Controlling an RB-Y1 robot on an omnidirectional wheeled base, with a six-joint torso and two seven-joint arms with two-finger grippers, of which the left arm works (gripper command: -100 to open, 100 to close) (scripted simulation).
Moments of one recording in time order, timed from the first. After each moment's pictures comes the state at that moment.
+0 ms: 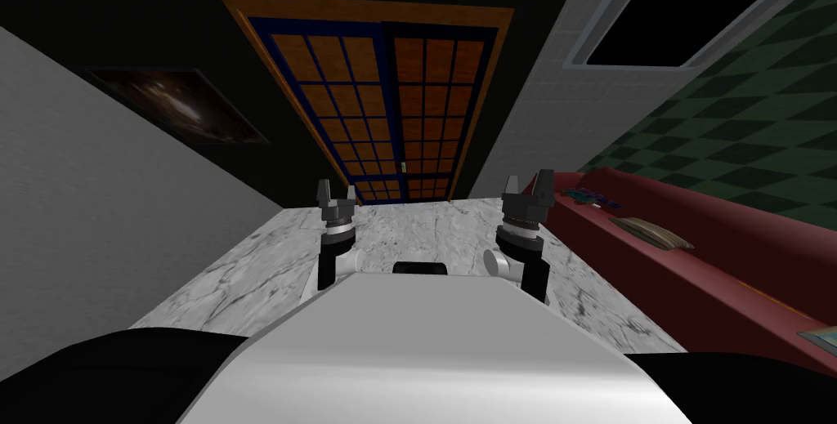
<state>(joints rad) 0.49 0.00 0.06 -2.21 -0.02 -0.56 0.15</state>
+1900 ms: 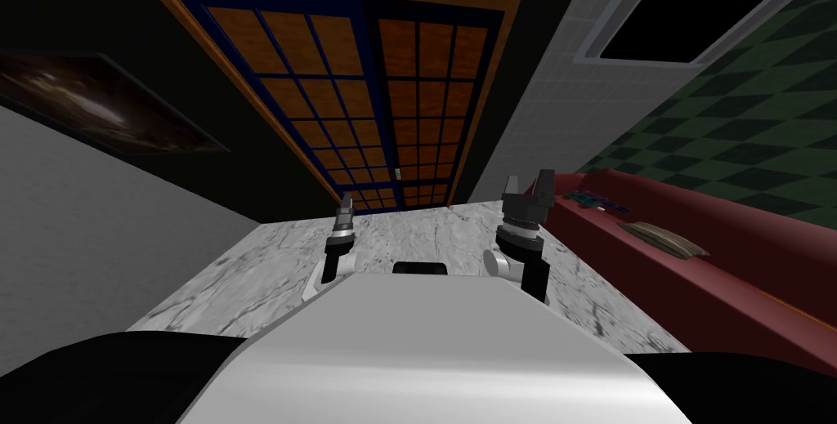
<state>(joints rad) 0.42 0.08 0.18 -1.89 -0.10 -0.63 -0.20</state>
